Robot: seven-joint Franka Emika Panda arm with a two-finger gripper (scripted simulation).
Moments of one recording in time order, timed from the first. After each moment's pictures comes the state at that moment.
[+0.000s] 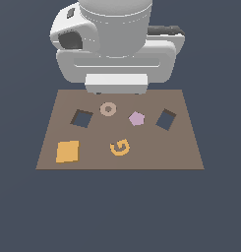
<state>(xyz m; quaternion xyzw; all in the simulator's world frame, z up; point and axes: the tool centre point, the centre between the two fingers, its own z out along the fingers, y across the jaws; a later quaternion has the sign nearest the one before) -0.005 -0.005 0.176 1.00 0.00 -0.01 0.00</state>
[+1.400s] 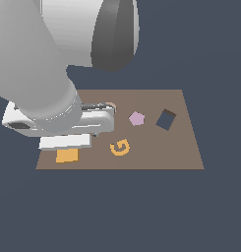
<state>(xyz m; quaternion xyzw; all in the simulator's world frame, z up) 0.067 -0.114 0.083 1.00 0.04 0.00 0.00</state>
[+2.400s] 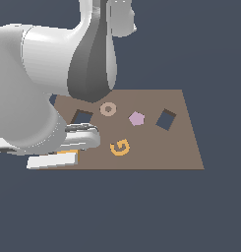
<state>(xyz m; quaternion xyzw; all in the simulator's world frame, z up) 0.099 -0.151 0.051 1.00 0.06 0.00 0.00</state>
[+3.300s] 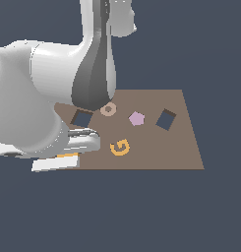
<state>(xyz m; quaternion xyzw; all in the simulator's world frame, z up) 0.101 -0.152 0.031 1.00 0.06 0.00 0.00</state>
